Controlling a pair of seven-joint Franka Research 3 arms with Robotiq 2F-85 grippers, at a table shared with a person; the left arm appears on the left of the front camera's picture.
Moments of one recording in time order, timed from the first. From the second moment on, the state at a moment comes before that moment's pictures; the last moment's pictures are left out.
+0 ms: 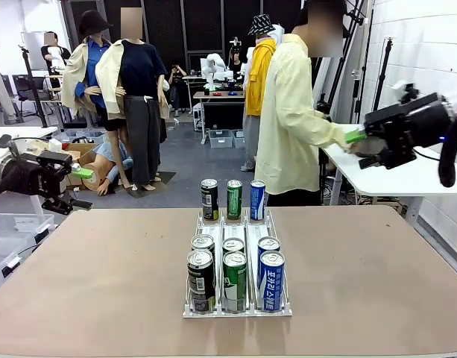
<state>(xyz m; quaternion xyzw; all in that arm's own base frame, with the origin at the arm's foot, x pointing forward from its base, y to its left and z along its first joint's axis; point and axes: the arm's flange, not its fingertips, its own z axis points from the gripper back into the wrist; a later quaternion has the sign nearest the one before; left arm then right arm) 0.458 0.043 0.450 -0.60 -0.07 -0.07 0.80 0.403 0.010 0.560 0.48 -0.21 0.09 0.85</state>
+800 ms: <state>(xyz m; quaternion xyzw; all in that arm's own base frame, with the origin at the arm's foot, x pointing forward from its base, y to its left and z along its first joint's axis) 0.438 0.096 0.462 -0.67 -0.15 0.00 0.72 0.370 -0.093 0.486 0.61 -0.21 0.03 0.76</state>
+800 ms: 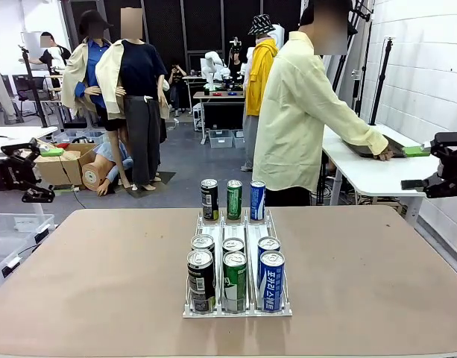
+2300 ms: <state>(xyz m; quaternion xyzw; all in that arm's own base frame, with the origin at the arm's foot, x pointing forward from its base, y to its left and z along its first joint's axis) 0.437 0.088 0.468 -0.67 -0.16 -0.01 0.73 0.371 -0.089 0.484 0.64 -0.22 0.04 0.73</state>
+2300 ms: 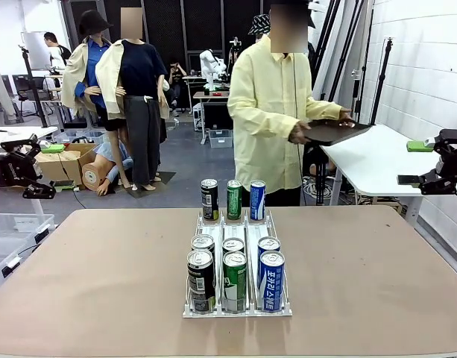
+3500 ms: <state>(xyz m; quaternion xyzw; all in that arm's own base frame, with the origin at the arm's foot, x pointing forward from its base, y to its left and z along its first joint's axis) 0.437 0.088 0.468 -0.67 -0.16 -0.01 0.73 0.371 -0.089 0.484 0.64 -0.22 0.05 0.73</state>
